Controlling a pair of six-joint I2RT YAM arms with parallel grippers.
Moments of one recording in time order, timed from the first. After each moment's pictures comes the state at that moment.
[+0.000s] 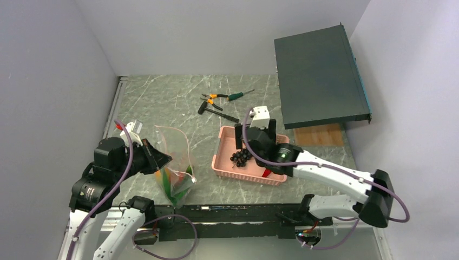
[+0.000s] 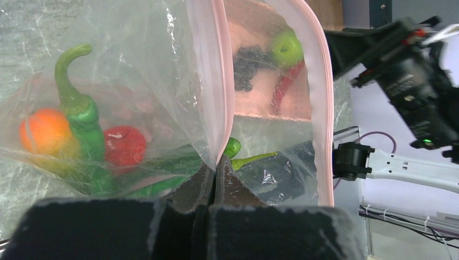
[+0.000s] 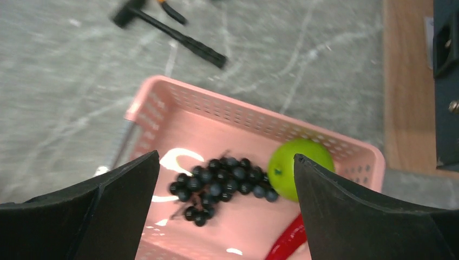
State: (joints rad) left arm -0.26 0.53 1.02 -1.01 0.33 -0.61; right arm 1.03 1.14 0.94 -0.34 0.77 0.44
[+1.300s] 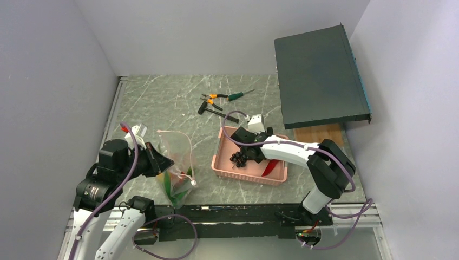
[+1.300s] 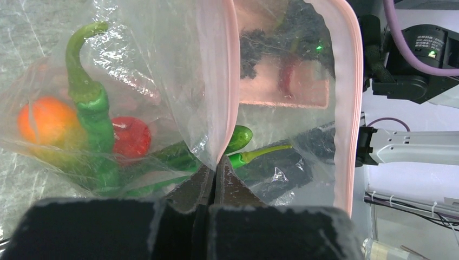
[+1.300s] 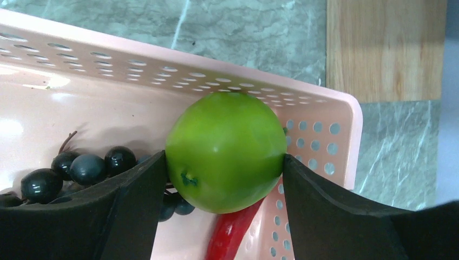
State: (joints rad) left arm -0.26 0.50 0.95 -1.01 0.36 -0.58; right arm 0.85 1.62 0.95 -0.58 0.86 0.59
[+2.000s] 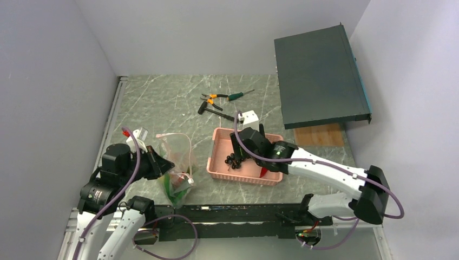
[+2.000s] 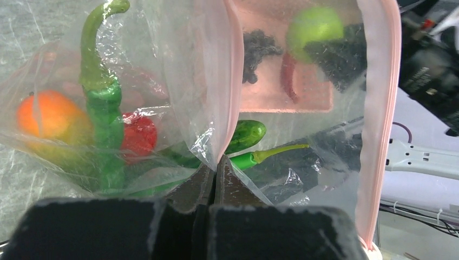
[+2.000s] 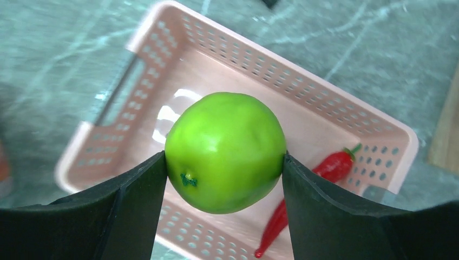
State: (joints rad) left arm -0.26 0.45 0.87 -0.98 0.35 -0.60; right arm 1.00 1.26 0.96 -0.50 0.56 0.46
